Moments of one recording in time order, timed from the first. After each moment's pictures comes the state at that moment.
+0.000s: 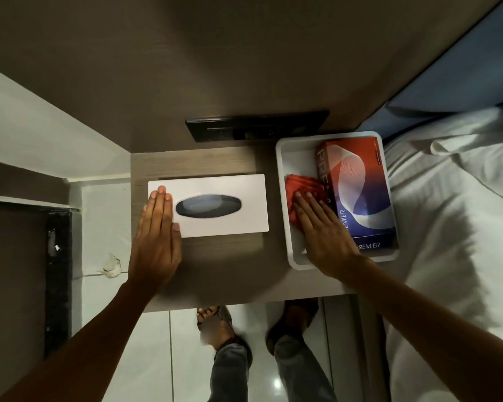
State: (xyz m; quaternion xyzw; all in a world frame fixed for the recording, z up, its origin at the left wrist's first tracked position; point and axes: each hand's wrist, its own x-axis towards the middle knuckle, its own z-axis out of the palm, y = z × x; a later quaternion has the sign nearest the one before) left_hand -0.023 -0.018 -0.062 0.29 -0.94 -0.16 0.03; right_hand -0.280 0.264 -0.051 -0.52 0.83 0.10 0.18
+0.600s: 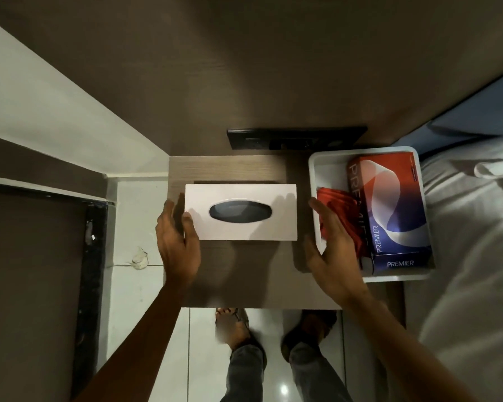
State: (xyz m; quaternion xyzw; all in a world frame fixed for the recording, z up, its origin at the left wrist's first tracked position) left_hand -0.041 -0.007 -0.030 0.59 -0.70 -0.37 0.17; right_hand -0.226 0.209 0.029 -0.23 0.84 -0.39 0.30
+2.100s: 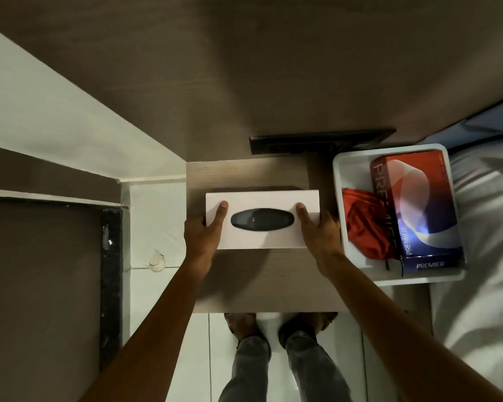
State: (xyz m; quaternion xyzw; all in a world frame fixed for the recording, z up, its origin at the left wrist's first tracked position) left_hand -0.071 -0.053 -0.010 0.65 -0.57 -0.51 0.00; right_hand -0.219 0.121 -0.038 0.11 0.83 -0.37 0.41
